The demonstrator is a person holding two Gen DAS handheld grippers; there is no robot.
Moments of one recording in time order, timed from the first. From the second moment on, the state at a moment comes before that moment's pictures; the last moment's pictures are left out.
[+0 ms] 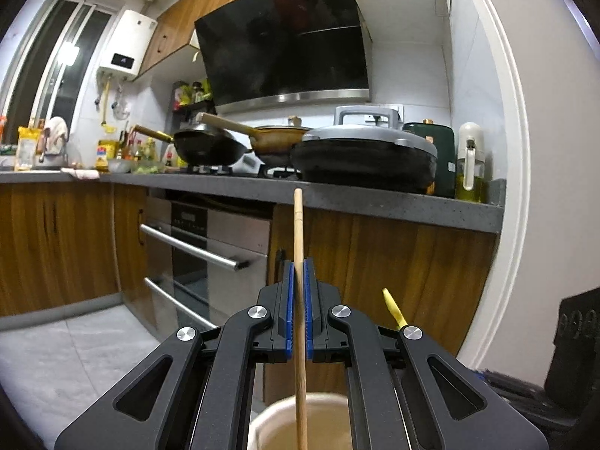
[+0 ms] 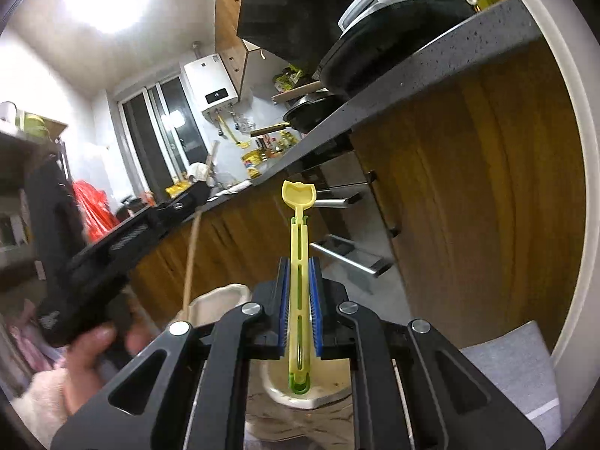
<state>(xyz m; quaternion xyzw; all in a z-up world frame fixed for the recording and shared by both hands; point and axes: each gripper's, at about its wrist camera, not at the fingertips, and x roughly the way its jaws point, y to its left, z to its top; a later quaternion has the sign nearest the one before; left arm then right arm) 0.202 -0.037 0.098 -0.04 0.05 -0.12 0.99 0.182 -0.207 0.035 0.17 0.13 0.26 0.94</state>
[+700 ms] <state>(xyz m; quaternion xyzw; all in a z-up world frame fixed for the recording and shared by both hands) 0.150 -0.018 0.053 -0.05 0.13 -0.12 0.98 0.183 -0.174 0.021 0.03 0.12 0.18 0.98</state>
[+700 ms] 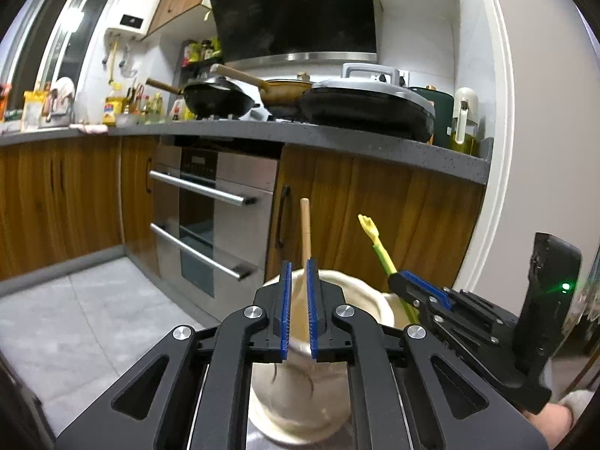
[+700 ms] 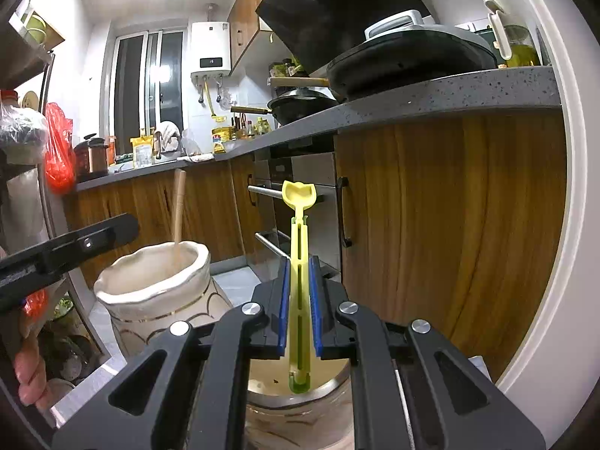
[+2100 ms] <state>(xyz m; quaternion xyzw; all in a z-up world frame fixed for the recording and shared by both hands) 0.109 -0.023 0.030 -0.04 0.13 -0.14 0.98 0.169 -0.177 0.016 0.01 0.15 0.17 0.98</state>
